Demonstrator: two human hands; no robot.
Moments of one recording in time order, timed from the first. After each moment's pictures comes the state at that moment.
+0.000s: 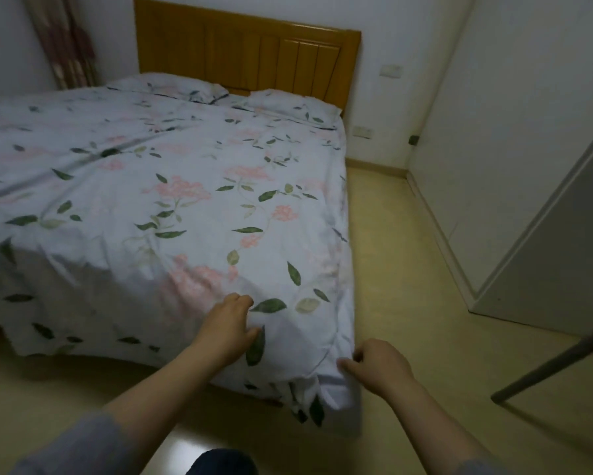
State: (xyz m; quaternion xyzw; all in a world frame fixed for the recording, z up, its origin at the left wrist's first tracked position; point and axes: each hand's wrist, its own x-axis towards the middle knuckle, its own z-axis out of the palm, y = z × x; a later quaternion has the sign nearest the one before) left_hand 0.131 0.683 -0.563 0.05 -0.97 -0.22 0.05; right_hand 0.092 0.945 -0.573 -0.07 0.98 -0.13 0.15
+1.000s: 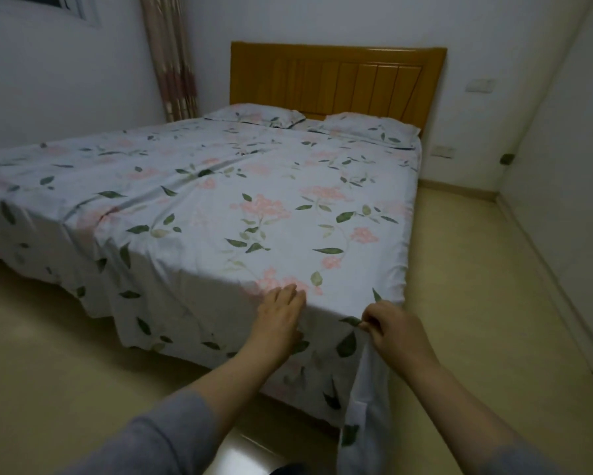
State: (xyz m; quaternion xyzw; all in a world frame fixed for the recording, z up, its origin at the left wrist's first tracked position) left_hand 0.114 0.620 -0.575 0.08 -0.99 -0.09 0.10; right_hand 0.034 0.826 -0.559 -0.33 0.91 -0.22 -0.11
